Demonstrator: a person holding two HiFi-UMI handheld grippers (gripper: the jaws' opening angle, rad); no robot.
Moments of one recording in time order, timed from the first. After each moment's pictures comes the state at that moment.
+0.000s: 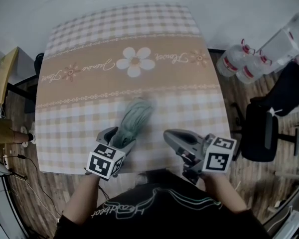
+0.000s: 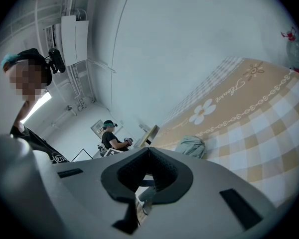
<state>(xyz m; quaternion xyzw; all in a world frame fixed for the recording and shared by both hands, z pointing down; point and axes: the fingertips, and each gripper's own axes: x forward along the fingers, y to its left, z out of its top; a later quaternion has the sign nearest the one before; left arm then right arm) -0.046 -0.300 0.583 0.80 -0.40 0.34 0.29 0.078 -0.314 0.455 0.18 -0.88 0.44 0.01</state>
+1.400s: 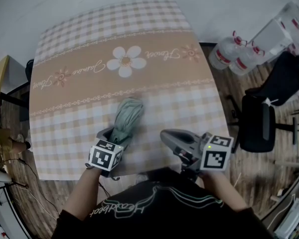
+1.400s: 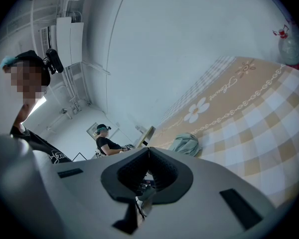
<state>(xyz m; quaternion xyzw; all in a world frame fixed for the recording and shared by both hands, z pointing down) -0.054 -0.311 0.637 0.78 -0.38 0.38 0.31 0.082 -0.315 0.466 0.21 -0.87 0.45 0.01</state>
